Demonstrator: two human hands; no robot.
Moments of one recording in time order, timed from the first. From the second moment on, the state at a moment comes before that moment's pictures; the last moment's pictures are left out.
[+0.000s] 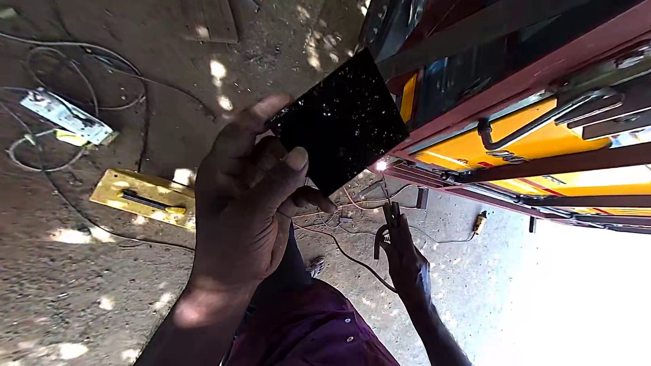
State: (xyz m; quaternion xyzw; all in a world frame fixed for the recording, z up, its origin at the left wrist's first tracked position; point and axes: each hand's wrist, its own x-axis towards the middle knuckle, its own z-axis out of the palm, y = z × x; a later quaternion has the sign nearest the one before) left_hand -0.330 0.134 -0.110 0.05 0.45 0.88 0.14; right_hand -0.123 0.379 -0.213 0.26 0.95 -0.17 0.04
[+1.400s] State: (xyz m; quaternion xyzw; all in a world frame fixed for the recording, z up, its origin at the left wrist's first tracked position) left_hand -0.315 0.153 -0.110 0.20 0.51 0.80 0.23; right_hand -0.121 0.385 -0.211 0.27 0.95 -0.16 0.04
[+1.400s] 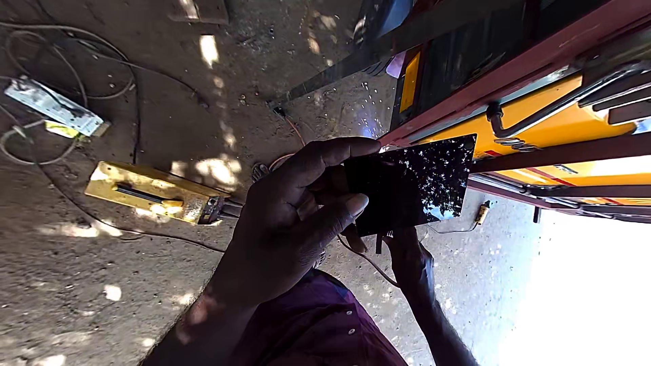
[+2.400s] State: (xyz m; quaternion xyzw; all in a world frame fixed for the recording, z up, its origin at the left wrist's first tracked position) left_hand -0.319 0.156 -0.106 0.21 0.52 0.80 0.21; right_hand -0.123 0.386 -0.212 0.27 0.95 -0.16 0.04
